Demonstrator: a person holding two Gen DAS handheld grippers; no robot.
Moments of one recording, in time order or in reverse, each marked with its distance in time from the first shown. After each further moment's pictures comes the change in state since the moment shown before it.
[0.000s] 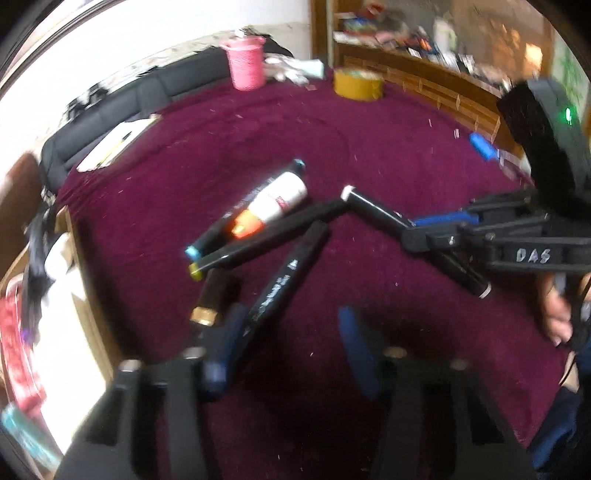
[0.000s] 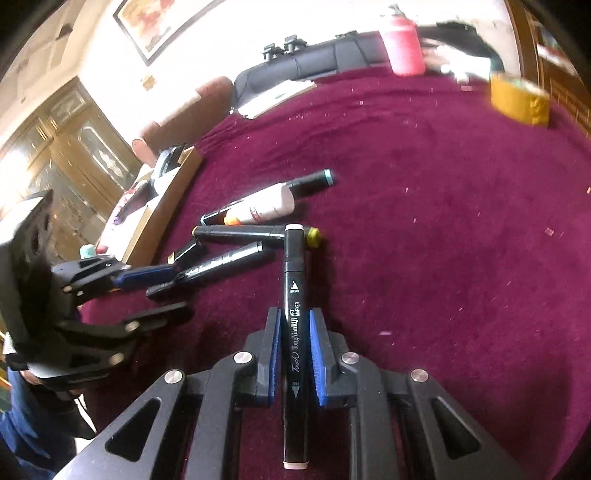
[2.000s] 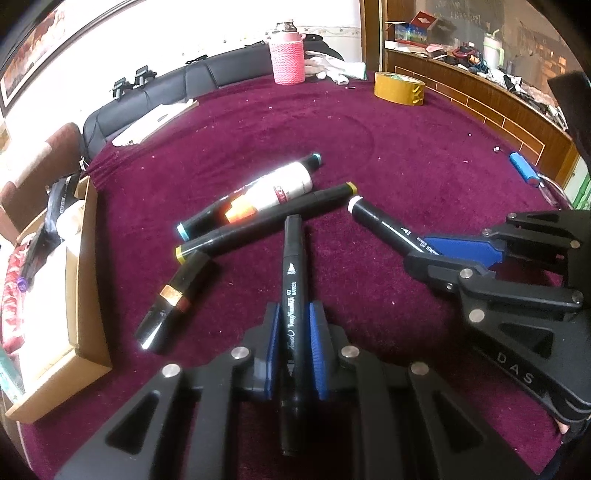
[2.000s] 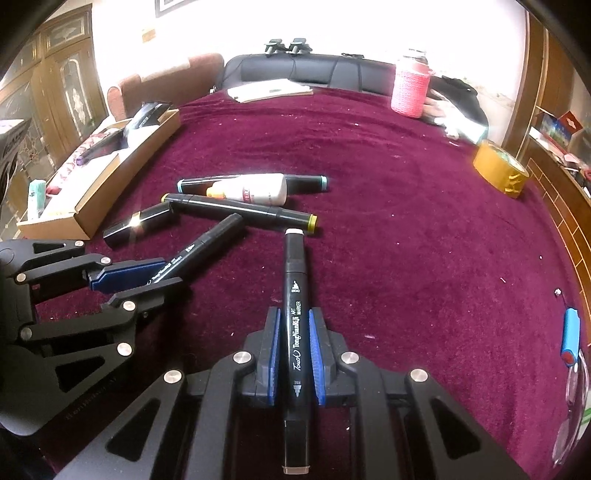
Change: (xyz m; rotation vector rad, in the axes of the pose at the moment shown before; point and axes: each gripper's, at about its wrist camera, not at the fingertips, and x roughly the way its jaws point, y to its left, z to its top) left arm 0.014 -0.028 -0.005 -0.174 -0.036 0.146; right arm 0.010 0.047 -0.009 -0.249 -0.010 -0.342
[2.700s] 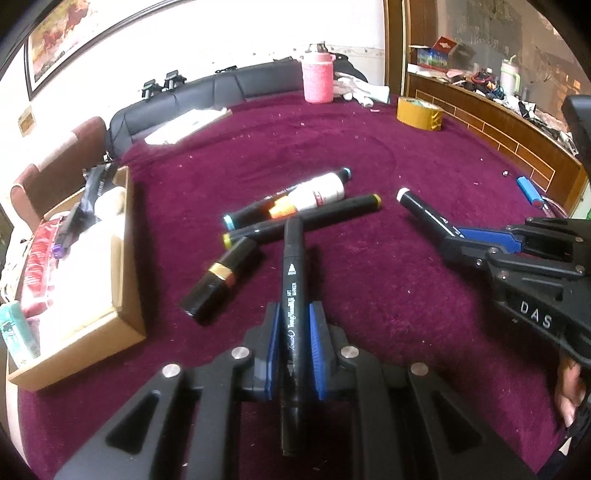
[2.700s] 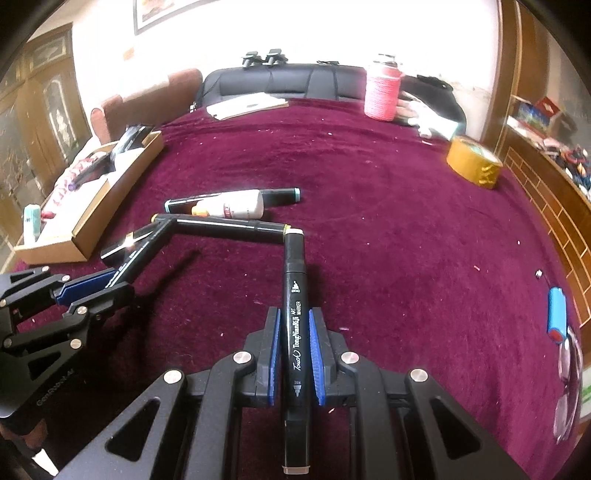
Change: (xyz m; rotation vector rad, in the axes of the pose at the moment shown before) left arm -0.031 0.018 -0.020 -0.088 -0.083 0.042; right arm -0.021 -0.010 -0.003 0.094 -0.038 -0.041
